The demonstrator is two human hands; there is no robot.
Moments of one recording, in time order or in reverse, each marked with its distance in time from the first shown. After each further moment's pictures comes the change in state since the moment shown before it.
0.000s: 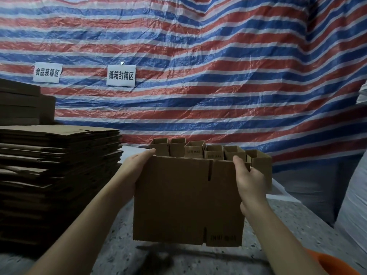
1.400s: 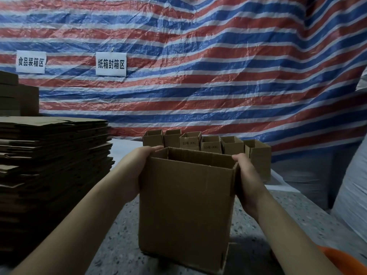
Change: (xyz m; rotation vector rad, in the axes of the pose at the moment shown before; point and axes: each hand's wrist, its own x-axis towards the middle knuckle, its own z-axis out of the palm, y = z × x) left_hand -0.013 0.018 0.037 -0.050 -0.043 -0.256; right_hand 0.014 0.018 -0.010 0.015 -0.485 0.032
